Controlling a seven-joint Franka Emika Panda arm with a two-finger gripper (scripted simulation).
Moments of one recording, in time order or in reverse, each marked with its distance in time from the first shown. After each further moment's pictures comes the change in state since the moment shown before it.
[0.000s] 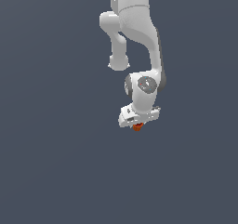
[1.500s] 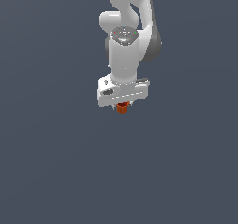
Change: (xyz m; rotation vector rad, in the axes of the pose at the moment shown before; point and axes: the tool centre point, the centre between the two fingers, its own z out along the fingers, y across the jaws) arm -0.026 0.080 -0.158 0.001 0.000 0.000
